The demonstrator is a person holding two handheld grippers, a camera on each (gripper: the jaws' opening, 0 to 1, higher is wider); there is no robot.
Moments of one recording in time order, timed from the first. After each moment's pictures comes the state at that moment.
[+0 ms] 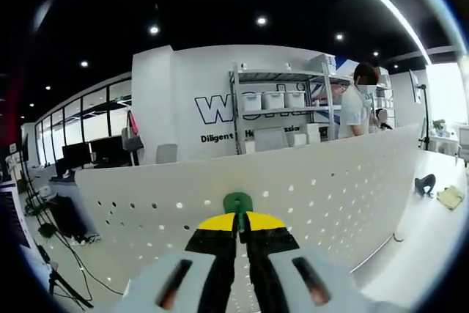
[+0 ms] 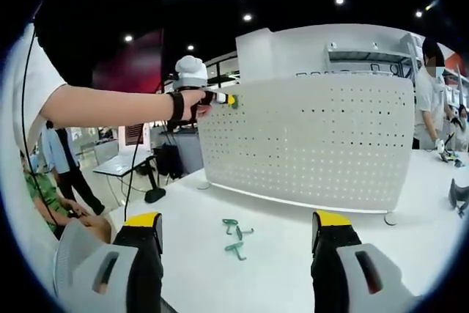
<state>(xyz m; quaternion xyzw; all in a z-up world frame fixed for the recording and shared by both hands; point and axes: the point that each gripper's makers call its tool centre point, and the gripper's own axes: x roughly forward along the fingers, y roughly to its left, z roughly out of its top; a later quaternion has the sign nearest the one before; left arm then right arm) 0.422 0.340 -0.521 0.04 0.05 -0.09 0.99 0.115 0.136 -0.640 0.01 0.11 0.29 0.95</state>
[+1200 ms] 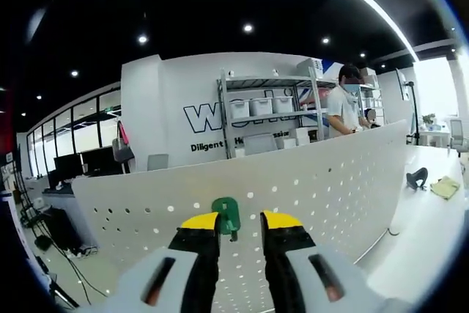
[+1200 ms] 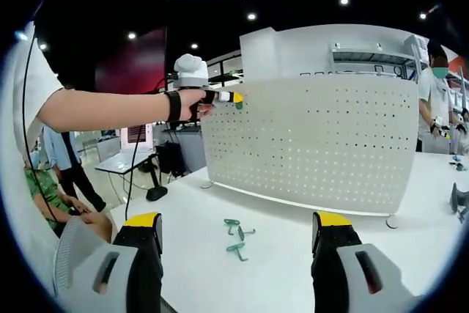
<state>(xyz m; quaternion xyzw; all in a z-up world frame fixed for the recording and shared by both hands) 0.410 0.333 -0.519 0.06 0.03 -0.12 0.99 0.117 0.143 -0.638 0.00 0.11 0.30 0.95</state>
